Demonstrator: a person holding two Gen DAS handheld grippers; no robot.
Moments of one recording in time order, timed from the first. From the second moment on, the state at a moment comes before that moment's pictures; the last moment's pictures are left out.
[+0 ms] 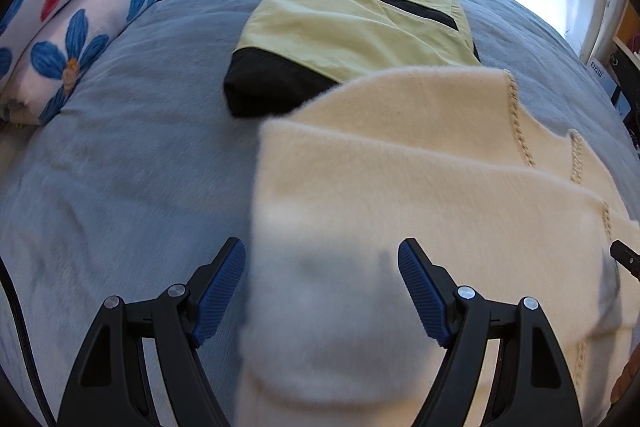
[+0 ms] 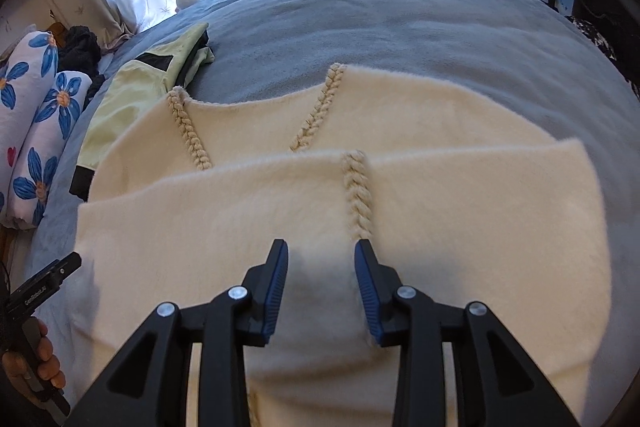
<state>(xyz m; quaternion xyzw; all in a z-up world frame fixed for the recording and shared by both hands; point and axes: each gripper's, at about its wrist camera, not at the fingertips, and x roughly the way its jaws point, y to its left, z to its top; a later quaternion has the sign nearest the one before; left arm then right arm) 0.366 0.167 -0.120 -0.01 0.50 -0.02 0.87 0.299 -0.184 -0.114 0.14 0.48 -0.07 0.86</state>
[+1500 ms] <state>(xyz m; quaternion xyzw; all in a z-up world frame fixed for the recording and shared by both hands) 0.081 0.274 -0.048 0.00 0.47 -0.04 0.88 -0.008 -0.187 -0.036 0.11 0.42 -0.09 0.90</state>
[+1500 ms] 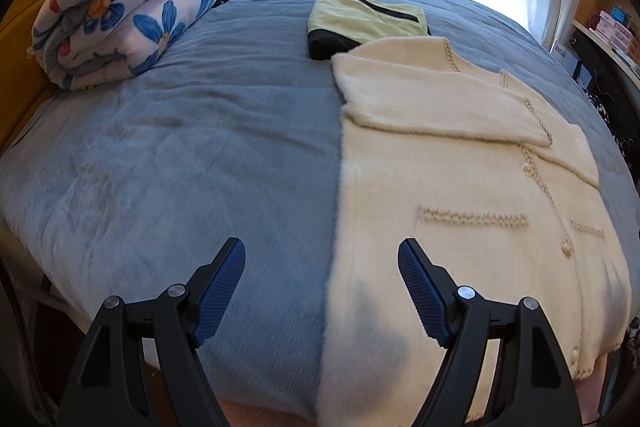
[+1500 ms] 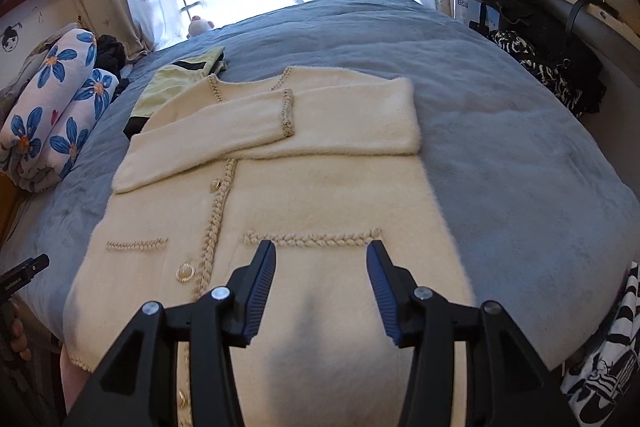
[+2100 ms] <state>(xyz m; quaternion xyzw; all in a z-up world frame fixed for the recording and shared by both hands) 0.030 0.281 -0.107 -0.02 0.54 -0.11 0.83 -0.075 -0.233 -0.068 0.11 0.47 -0.10 0.87</state>
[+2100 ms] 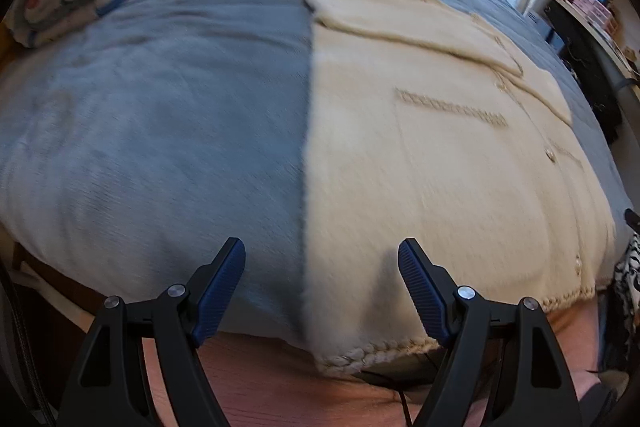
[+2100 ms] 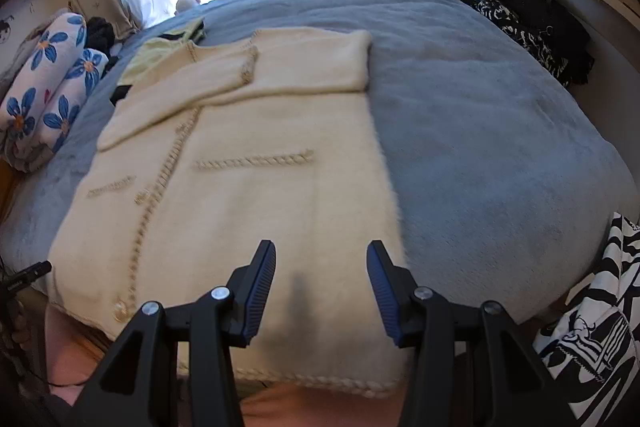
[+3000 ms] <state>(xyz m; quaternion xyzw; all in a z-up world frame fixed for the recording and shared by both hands) 0.031 0.261 -0.138 -0.02 0.58 -0.18 0.80 -0.106 -0.266 -0.135 0.18 0.50 0.01 0.84</state>
